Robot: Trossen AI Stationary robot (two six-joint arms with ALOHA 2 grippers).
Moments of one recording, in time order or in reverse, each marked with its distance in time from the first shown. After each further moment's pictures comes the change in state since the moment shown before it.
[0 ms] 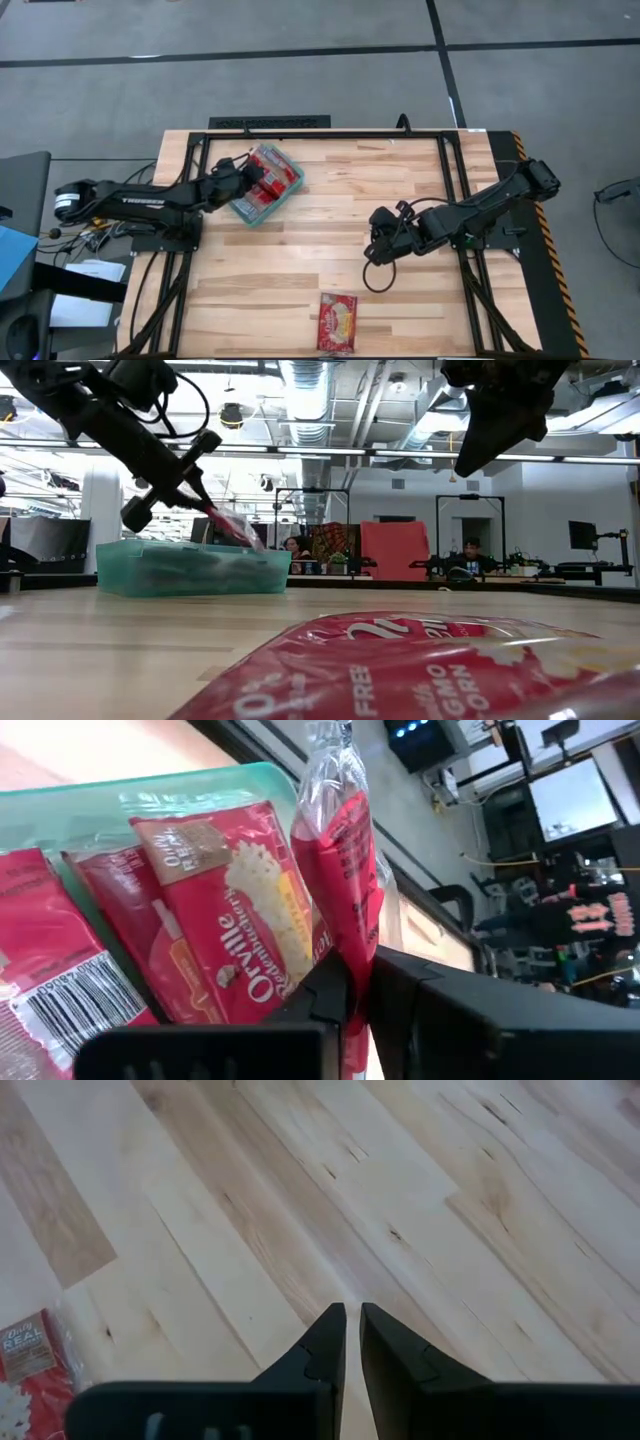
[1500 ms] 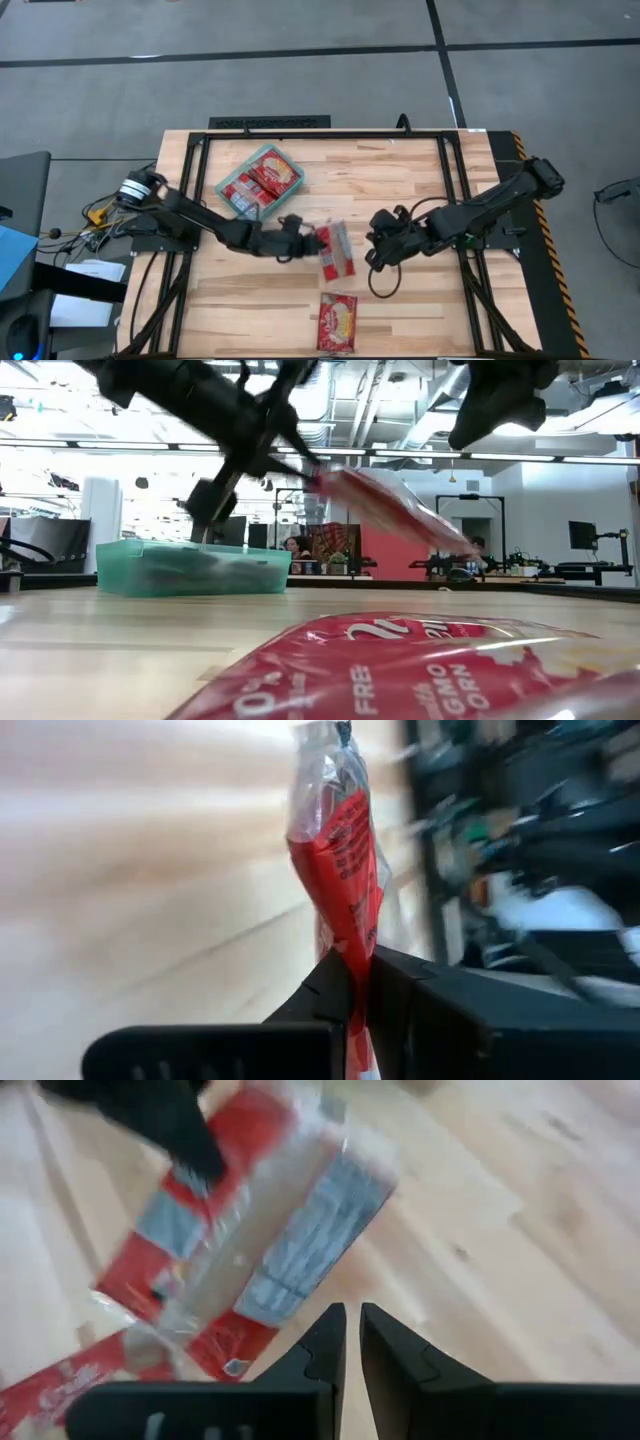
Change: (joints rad) left arm -0.526 0.687 0.453 0.250 0.224 -0.122; right arm 0.030 -0.042 0.001 0.109 -0.057 -0.002
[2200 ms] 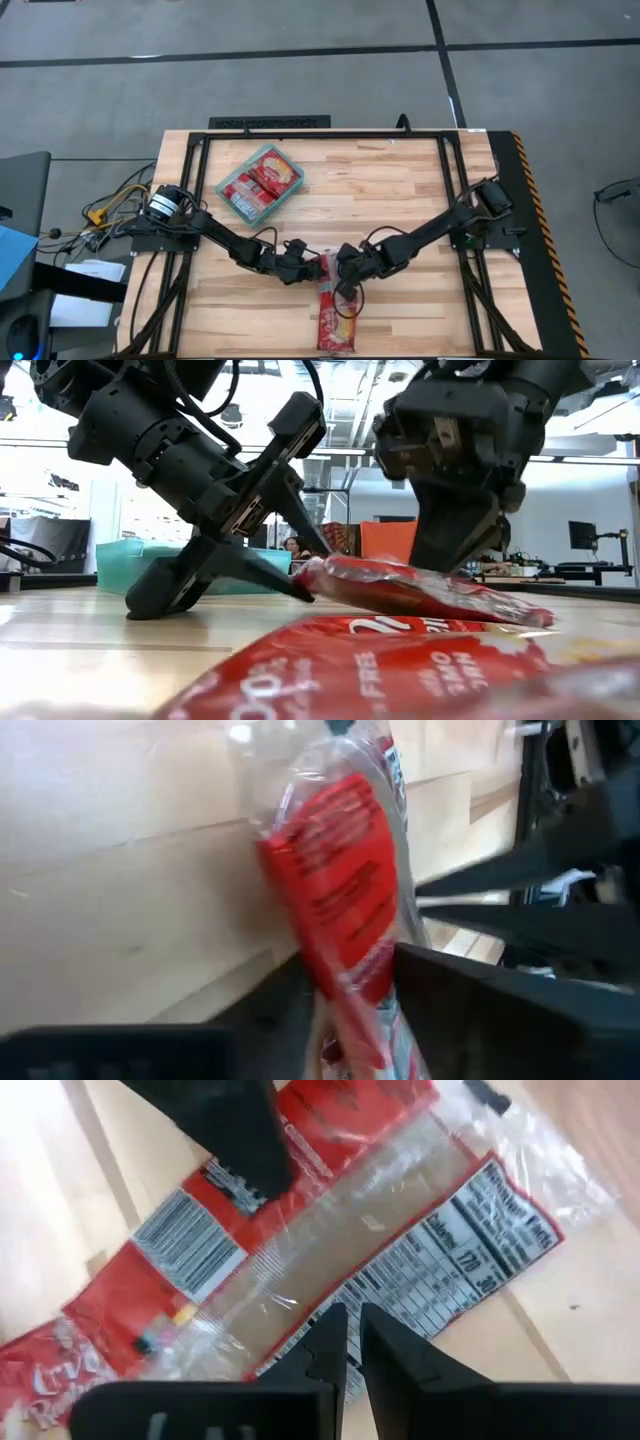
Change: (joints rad) left arm -0.082 0.272 0.006 0.037 0.105 -0.201; right arm -0.019 0.462 -0.001 0.458 -0.324 0.002
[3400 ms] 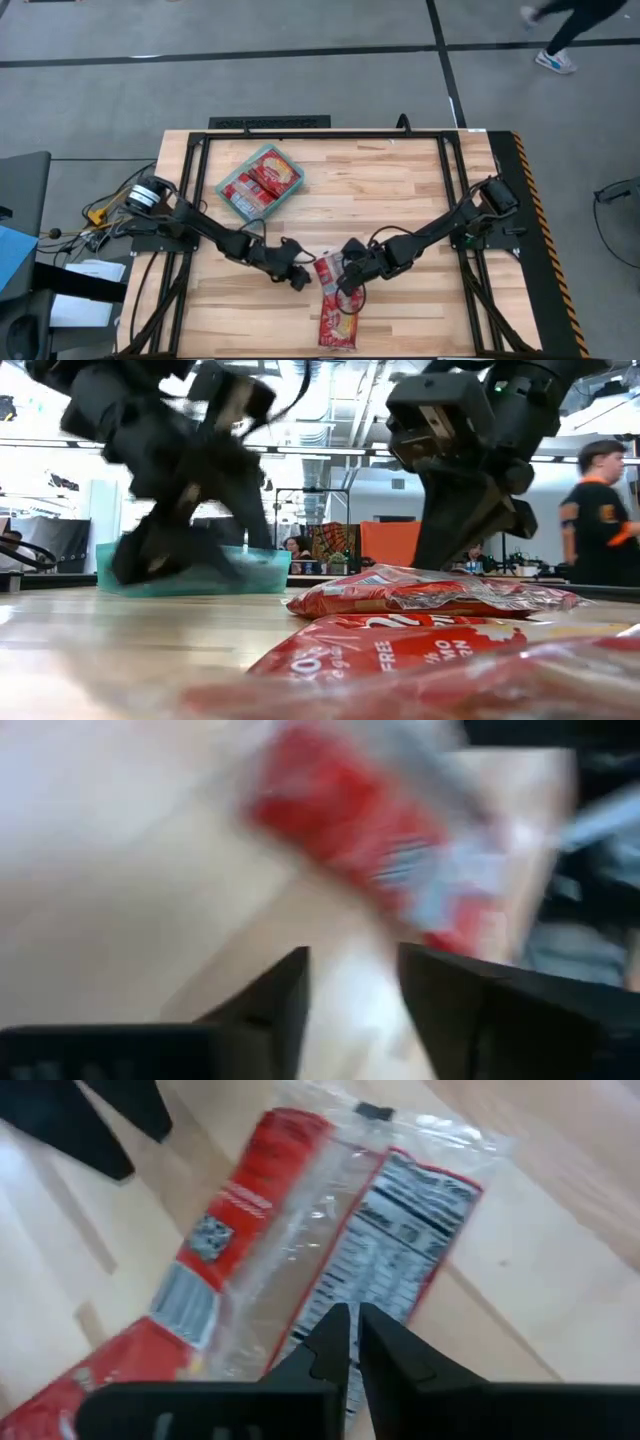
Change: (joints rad) left arm 0.003 -0.203 -0.080 -0.101 0.235 0.392; right arm 0.019 -0.048 0.001 -0.076 0.082 0.205
